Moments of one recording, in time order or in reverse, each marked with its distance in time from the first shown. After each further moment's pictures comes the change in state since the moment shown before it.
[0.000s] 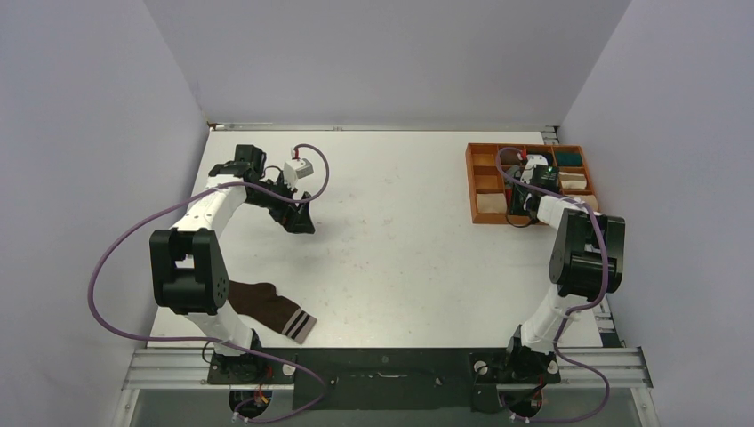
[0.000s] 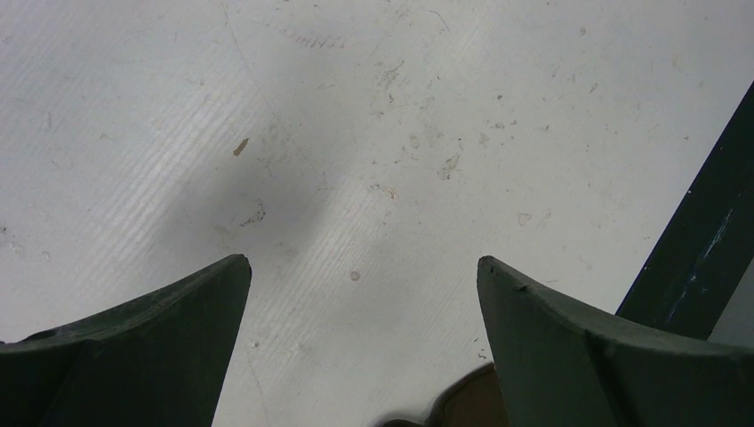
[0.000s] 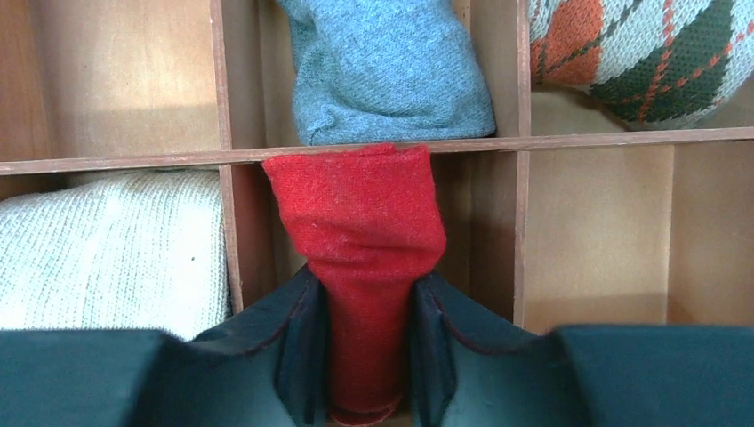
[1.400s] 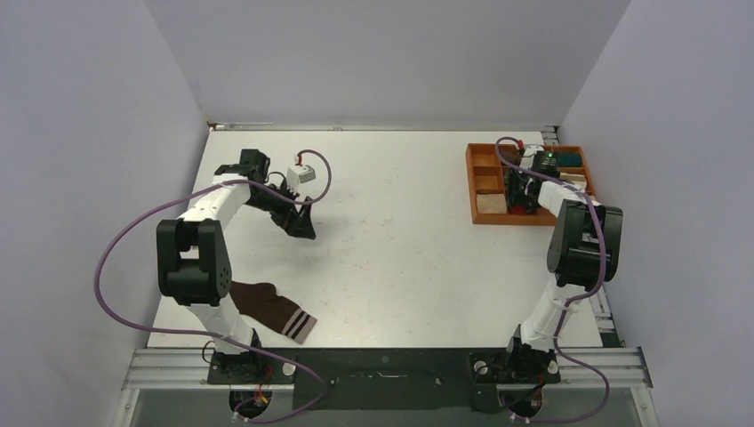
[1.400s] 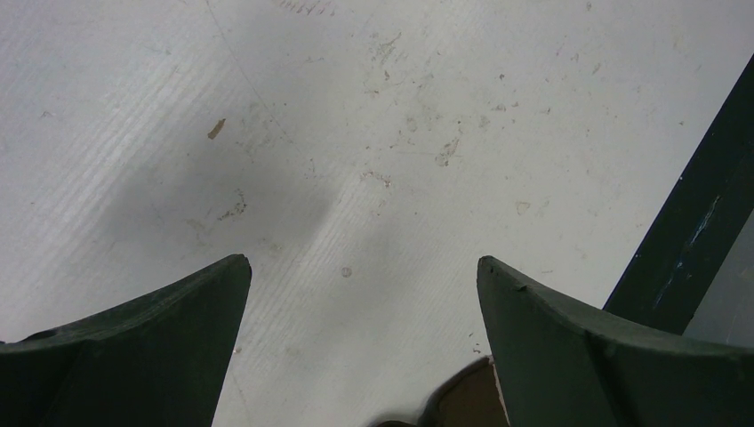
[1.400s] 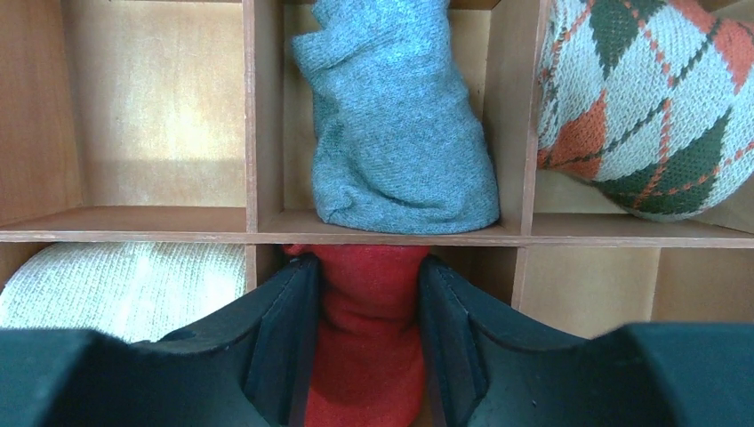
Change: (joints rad) left arm -0.002 0.063 0.000 -0.029 0.000 0.014; right arm 0.013 0.088 0.185 -0.141 -0.037 -0.050
